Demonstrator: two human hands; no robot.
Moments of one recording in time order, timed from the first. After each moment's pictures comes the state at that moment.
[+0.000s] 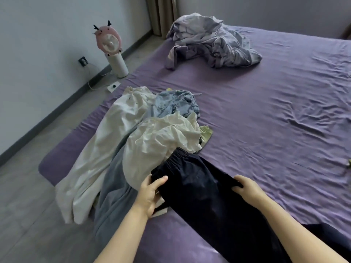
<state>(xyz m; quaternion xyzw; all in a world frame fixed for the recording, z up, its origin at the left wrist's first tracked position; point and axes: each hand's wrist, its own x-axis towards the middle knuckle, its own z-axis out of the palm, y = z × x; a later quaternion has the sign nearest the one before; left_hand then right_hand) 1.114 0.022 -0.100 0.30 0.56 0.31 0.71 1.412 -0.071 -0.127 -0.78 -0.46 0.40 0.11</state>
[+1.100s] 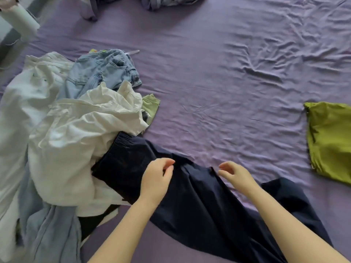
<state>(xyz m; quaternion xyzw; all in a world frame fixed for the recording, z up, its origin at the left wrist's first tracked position) 1.284 -0.005 -0.184 0.78 0.48 0.08 0.38 1.505 -0.149 -0.244 -0.82 -0.26 0.45 0.23</state>
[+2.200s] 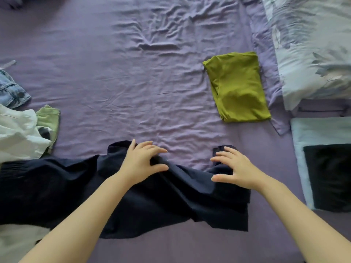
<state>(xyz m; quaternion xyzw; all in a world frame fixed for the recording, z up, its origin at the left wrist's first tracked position) 1.435 -0.085 -0.221 0.94 0.10 -0.13 0.29 1.595 -0.381 -0.216 -0.84 -0.38 0.38 0.11</state>
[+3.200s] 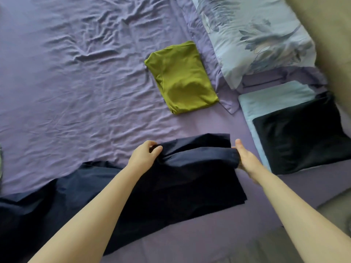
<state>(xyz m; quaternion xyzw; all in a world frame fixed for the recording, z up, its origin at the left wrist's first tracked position) 1.531 -0.207 -0.245 0.84 0.28 -0.24 0.40 1.607 -0.518 -0.236 -0.77 0.20 0.37 0.47</state>
